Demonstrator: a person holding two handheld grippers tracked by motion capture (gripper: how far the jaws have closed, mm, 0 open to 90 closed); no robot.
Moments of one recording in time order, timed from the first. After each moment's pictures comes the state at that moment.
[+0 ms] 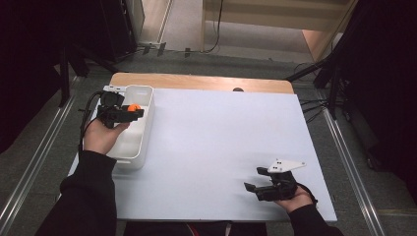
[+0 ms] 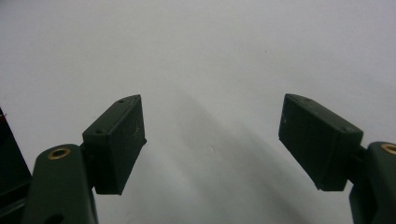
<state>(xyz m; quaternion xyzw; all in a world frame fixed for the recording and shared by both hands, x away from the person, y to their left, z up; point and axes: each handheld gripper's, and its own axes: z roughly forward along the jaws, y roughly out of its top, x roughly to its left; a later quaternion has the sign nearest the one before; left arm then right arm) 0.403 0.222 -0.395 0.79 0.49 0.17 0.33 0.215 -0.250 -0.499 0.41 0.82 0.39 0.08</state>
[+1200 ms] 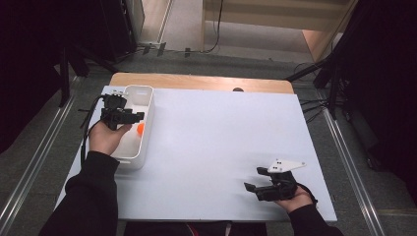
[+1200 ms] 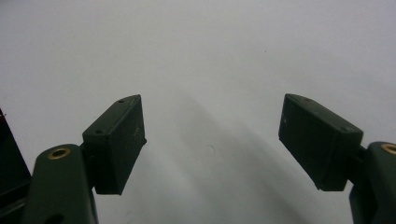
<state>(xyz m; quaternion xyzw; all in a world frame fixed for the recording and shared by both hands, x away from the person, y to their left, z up) 0.413 0.223 -0.417 0.78 0.52 0.16 0.32 0.215 -0.250 -0.499 0.41 0.82 0.39 0.08</state>
